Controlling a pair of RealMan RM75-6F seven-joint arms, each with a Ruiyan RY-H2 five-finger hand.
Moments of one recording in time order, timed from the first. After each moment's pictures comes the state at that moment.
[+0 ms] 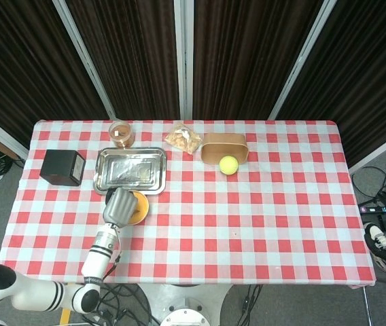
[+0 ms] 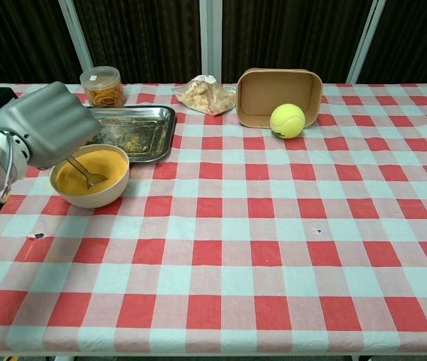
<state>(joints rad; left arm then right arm) -0.81 -1.70 0.04 -1.54 0.83 1.38 1.43 0.05 -1.01 0.05 -1.50 -1.54 1.52 0.34</state>
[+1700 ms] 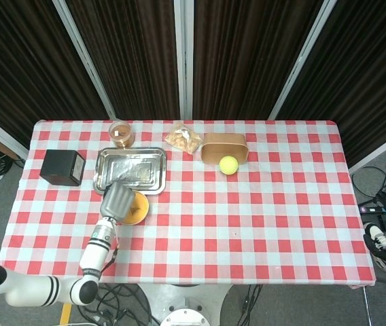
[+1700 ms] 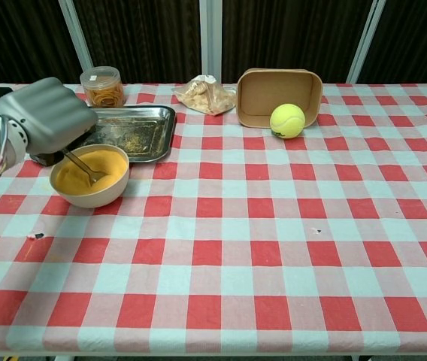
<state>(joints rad) -0.81 -1.64 -0.04 -1.57 0.78 1.28 1.32 0.05 -1.01 0.05 -1.52 -1.55 1.52 0.33</state>
